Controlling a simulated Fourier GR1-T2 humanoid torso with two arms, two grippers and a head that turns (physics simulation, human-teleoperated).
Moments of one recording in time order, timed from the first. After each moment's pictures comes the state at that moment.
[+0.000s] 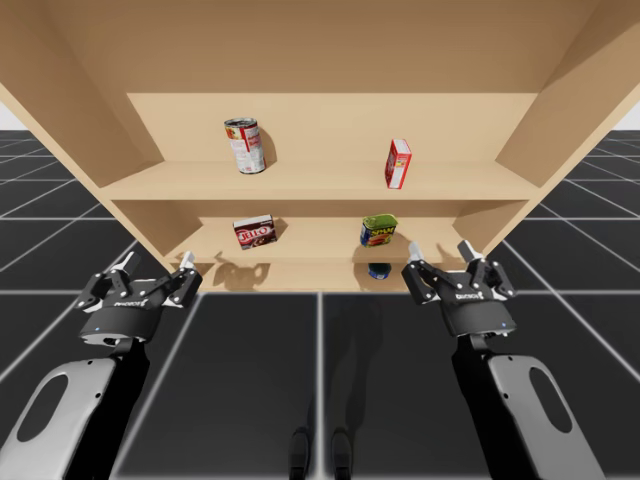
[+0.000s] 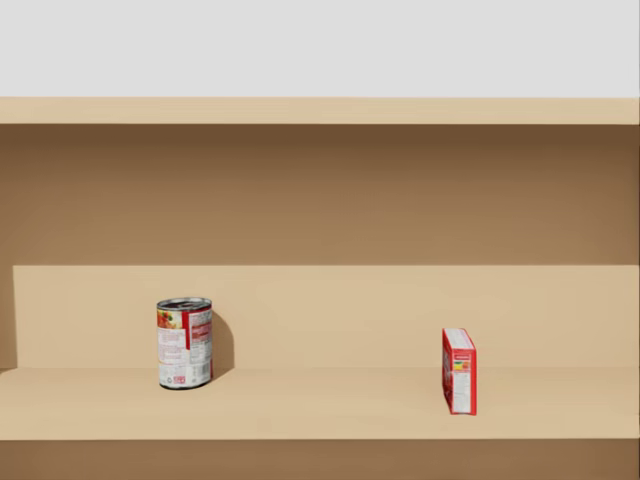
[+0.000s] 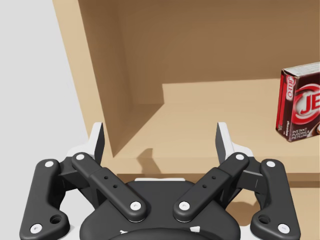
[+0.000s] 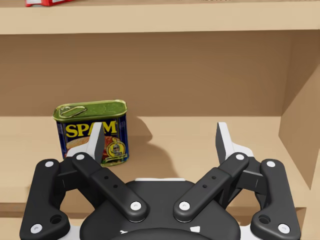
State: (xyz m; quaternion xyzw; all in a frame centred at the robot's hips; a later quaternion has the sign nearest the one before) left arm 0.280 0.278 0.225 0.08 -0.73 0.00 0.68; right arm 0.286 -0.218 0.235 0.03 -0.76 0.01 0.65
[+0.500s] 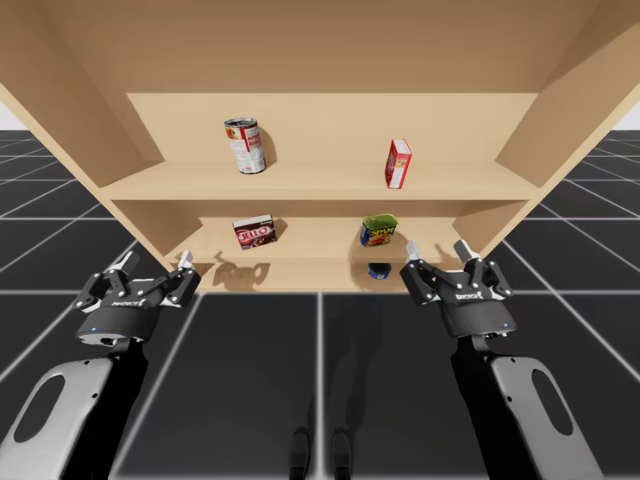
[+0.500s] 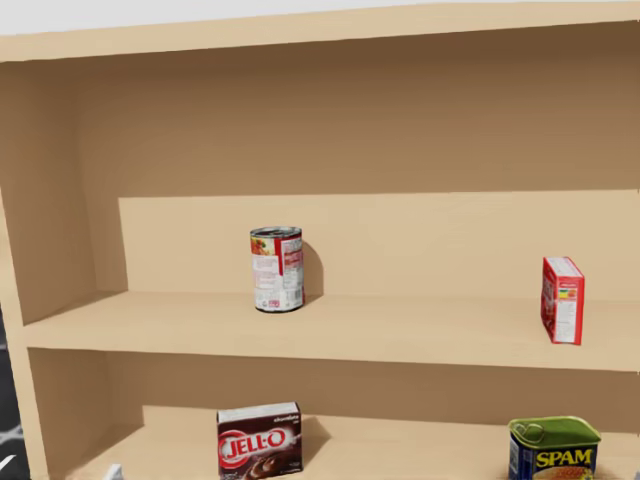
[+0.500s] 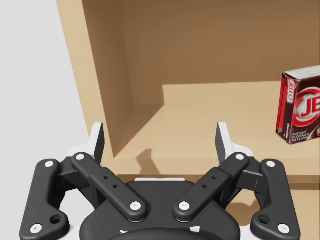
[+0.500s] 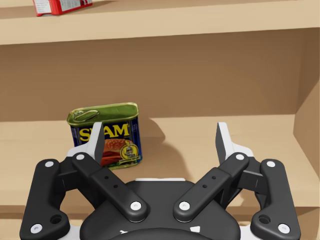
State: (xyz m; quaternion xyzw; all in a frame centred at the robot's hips) left arm 0.280 0.280 0.226 0.07 -0.73 0.00 0.68; right arm 0.284 -0.215 0.239 0.06 -0.76 0.00 0.65
